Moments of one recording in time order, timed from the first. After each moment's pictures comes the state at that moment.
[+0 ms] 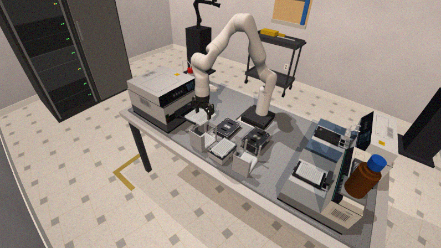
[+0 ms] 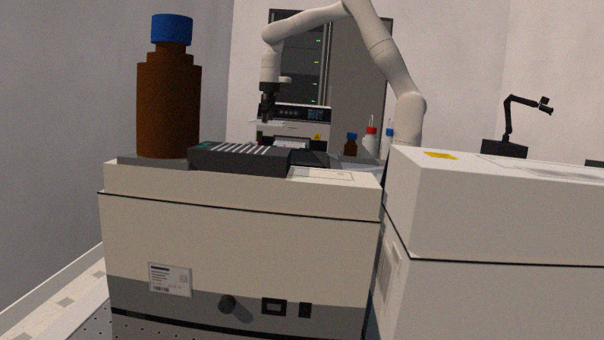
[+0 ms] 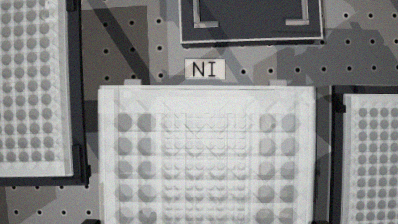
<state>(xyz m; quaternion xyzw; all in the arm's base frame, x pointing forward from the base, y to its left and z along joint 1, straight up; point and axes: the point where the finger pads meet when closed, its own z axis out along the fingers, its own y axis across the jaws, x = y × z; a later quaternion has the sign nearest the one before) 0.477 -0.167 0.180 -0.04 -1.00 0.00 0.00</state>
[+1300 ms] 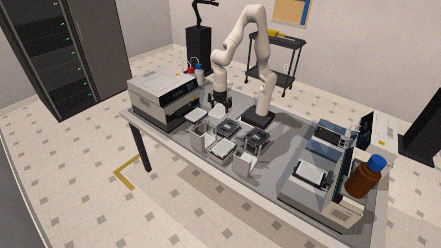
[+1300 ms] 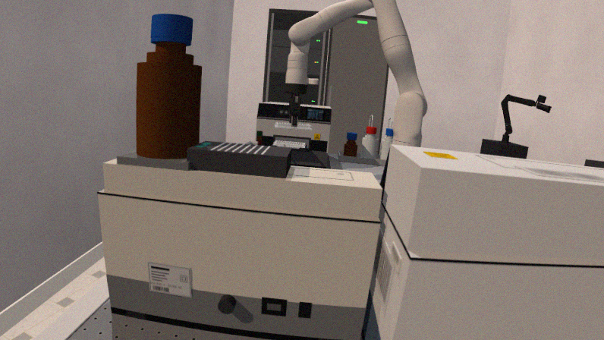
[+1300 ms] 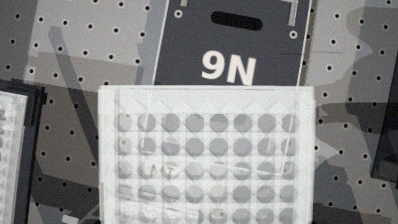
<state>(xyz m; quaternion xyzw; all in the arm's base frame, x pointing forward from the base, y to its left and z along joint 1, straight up) 0.379 -0.124 0.180 0.07 -1.00 0.00 0.01</state>
